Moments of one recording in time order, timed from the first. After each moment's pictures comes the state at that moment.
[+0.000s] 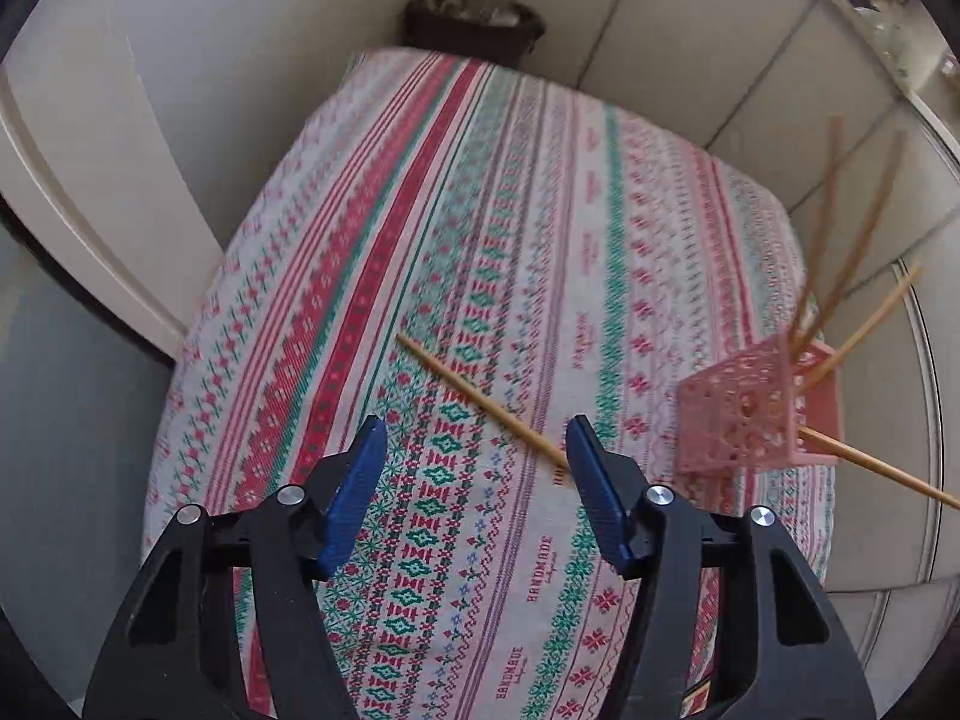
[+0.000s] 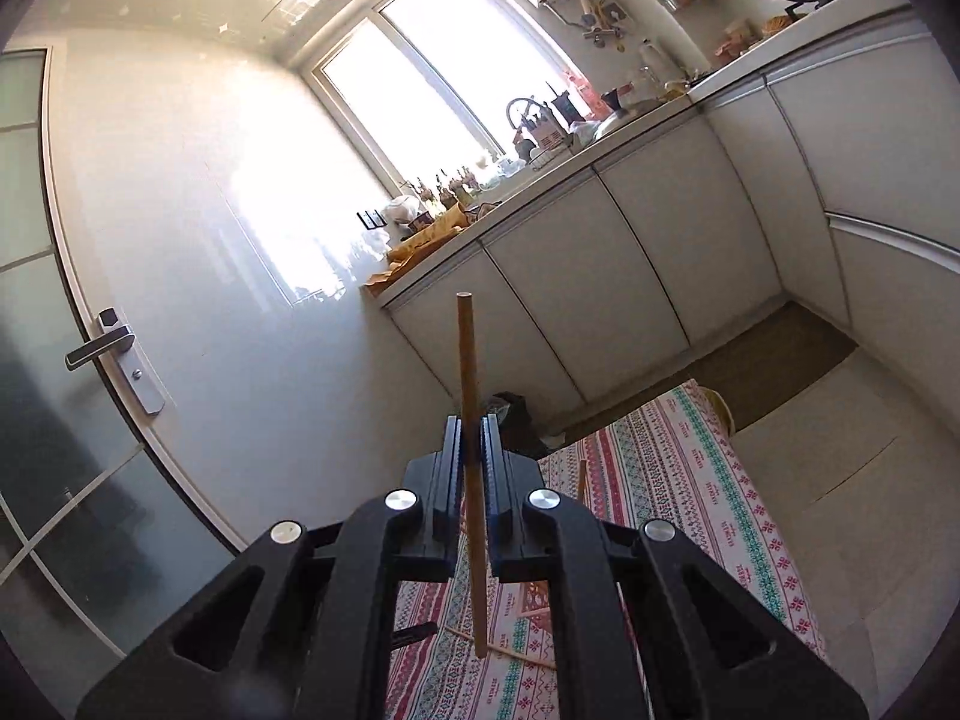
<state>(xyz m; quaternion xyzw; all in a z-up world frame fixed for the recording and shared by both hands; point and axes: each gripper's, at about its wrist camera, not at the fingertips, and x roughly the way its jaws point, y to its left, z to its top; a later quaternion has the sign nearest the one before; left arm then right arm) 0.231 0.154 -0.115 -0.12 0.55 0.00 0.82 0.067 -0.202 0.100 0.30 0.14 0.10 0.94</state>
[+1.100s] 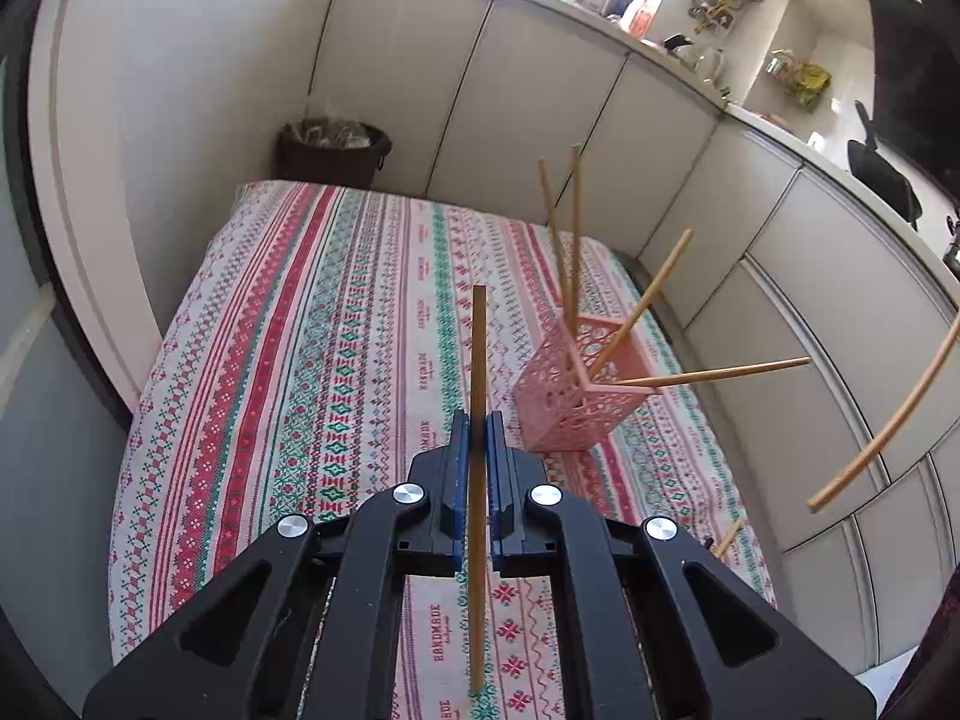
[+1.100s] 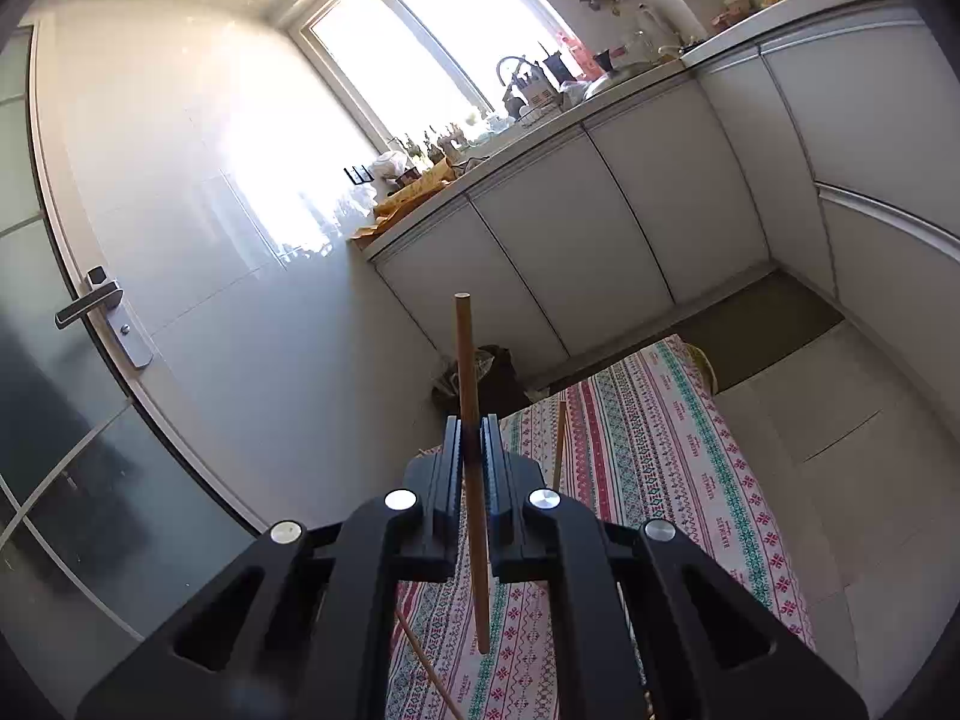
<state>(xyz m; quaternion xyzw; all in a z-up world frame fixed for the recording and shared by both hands) 0.098 0.125 -0.035 -0.10 0.37 -0.17 0.91 0.055 -0.196 0.085 0.28 0.19 0.09 0.94</state>
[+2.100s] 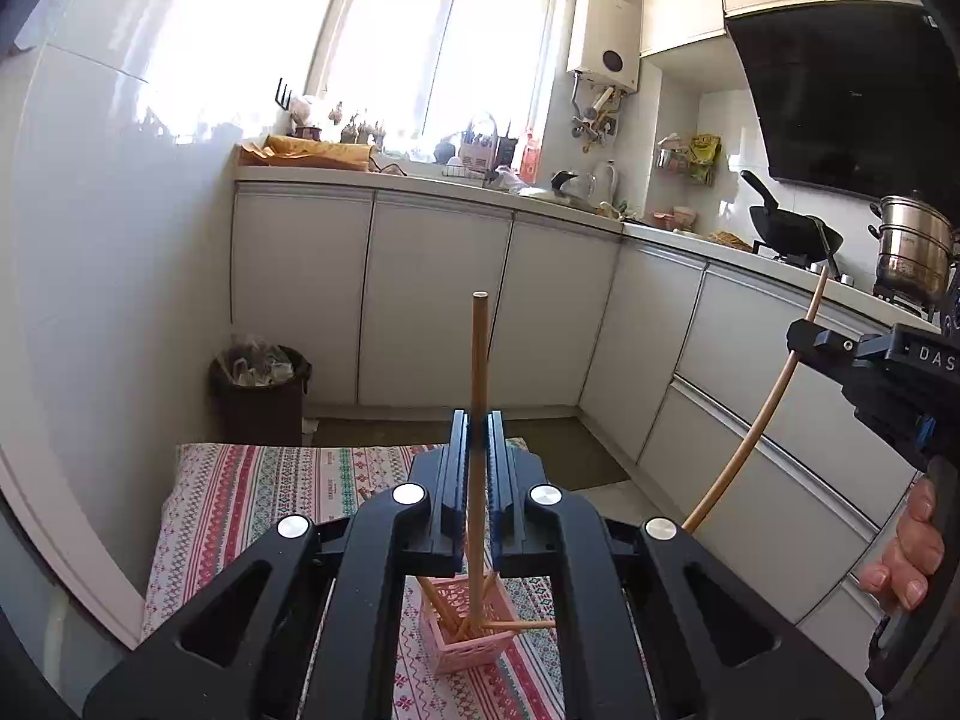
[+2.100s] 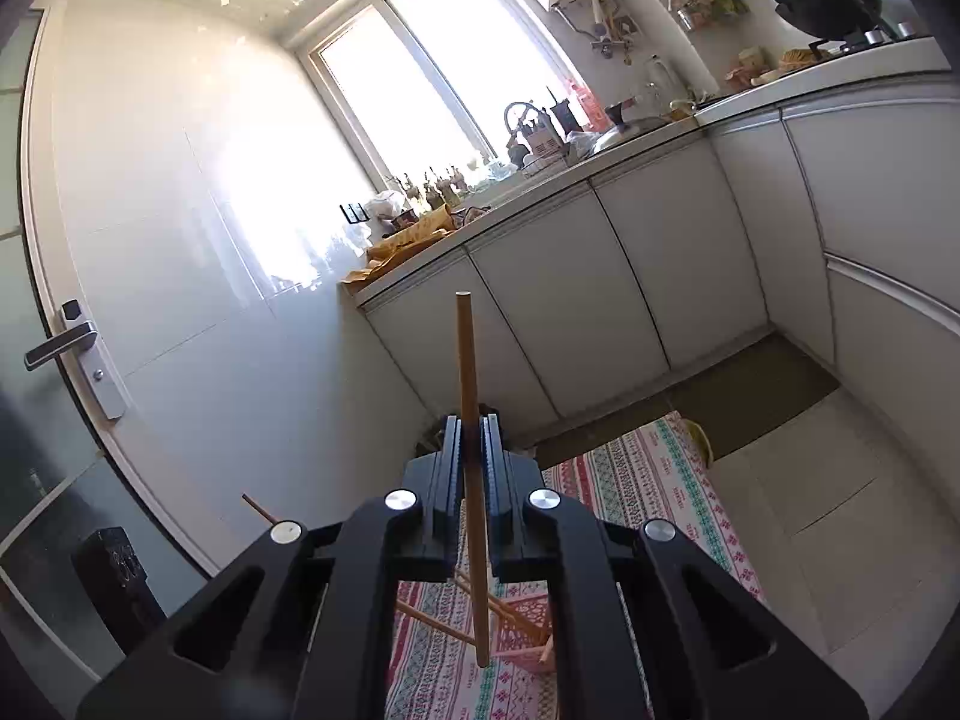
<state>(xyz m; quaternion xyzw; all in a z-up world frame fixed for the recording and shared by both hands) 0.133 0.043 0.094 -0.04 0.17 -0.22 0.96 0.120 -0.198 0.129 0.25 0.14 0.06 0.96</state>
